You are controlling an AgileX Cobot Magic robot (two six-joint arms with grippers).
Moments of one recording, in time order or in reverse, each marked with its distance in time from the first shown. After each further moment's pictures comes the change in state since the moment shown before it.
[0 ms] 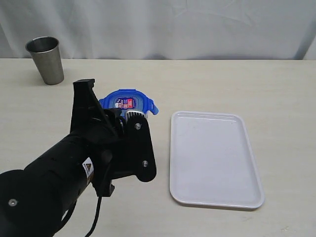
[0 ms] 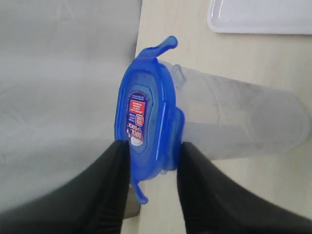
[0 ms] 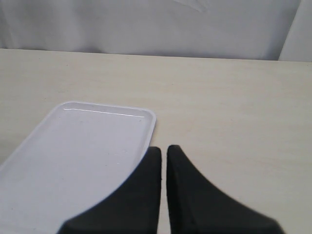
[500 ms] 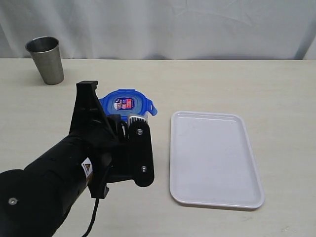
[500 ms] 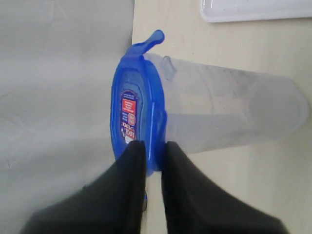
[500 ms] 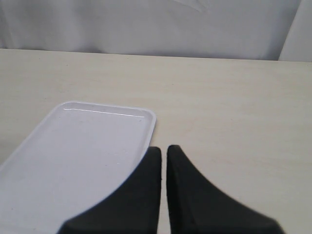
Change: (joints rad) left arm 0.000 0.000 0.000 -0.031 0.002 0.094; right arm 0.000 0.000 0.000 0.000 0.000 0.000
